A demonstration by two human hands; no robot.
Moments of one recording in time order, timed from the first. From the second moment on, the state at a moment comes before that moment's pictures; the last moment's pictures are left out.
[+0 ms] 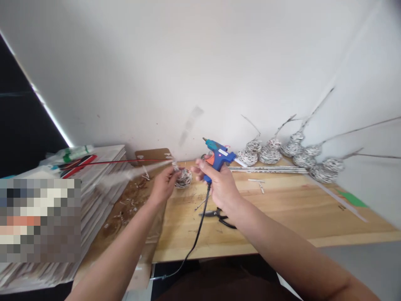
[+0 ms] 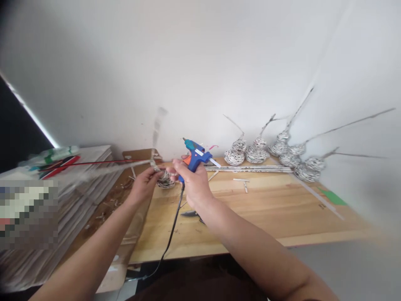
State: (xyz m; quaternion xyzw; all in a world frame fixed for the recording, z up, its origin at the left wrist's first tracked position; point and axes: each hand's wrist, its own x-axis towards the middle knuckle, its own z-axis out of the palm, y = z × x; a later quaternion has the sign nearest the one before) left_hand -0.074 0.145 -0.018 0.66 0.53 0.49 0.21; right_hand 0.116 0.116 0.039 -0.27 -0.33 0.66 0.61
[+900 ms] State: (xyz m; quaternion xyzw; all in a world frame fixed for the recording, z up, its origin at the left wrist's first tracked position) left_hand 0.284 0.251 0.067 0.88 0.33 0.30 0.18; right_hand 0.314 0.032 -0.072 -0.37 -0.12 0.65 0.65
